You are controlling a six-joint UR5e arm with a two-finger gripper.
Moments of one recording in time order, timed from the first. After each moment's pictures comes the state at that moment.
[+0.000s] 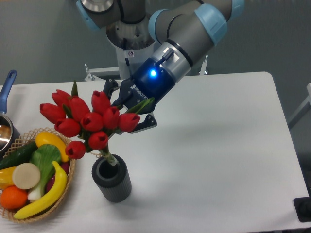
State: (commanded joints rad) arm 2.62 -1.77 -1.61 -0.75 0.36 0.80
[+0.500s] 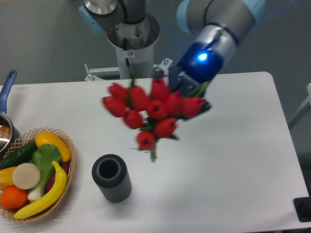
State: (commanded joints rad) arm 2.76 -1.81 -1.55 -0.75 0.31 0.81
